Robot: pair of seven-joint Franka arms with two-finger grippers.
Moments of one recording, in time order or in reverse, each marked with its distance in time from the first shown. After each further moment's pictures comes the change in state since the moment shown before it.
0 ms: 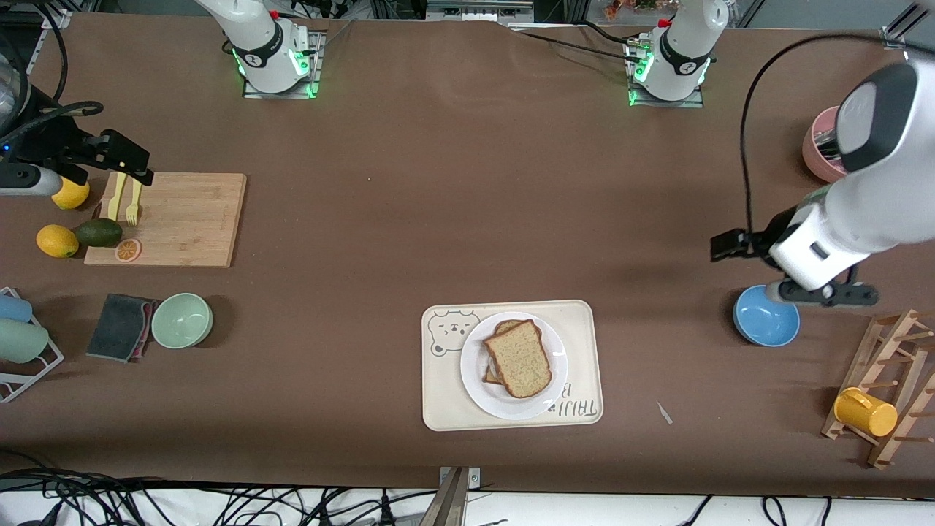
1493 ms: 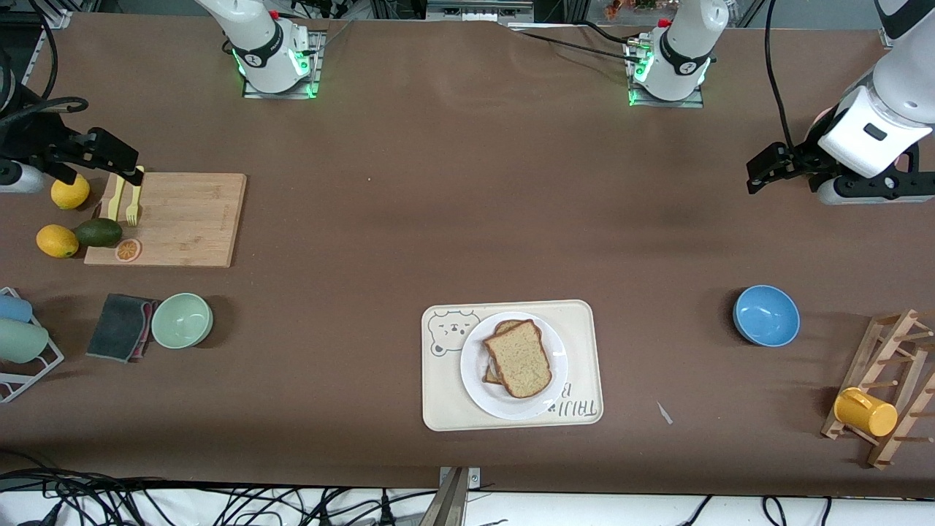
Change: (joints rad) left arm -0.087 -0.346 0.129 -0.341 -0.014 0.087 -0.037; right arm -0.008 0.000 -0.004 0.014 0.000 0.000 -0.004
